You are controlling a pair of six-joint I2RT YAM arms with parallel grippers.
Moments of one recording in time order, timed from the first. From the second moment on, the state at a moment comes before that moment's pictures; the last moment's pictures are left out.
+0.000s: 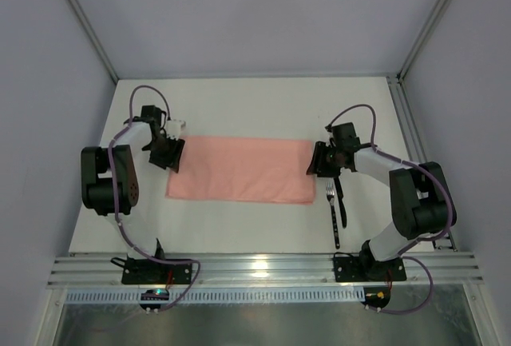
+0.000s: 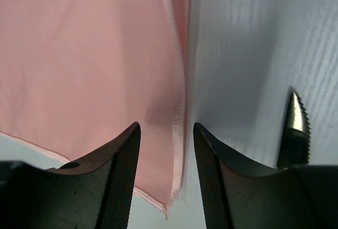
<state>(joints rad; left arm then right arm) 0.05 1.82 1.20 -0.72 0.18 0.35 0.21 1.59 0.81 -0.27 -0.25 0.39</state>
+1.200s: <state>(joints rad) 0.15 1.77 1.18 -0.77 0.25 0.37 0.27 1.52 0.70 -0.18 -0.21 0.56</state>
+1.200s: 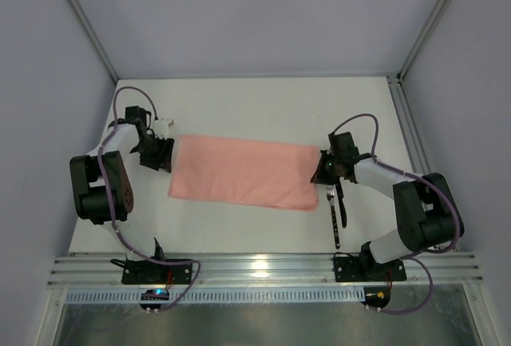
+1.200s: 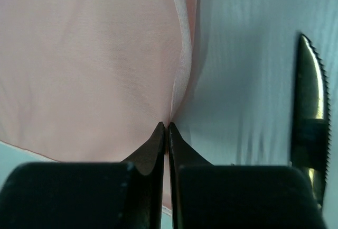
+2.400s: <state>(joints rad) -0.01 1.81 1.14 -0.75 0.38 0.31 0.75 1.80 1.34 -0.52 0.11 0.54</state>
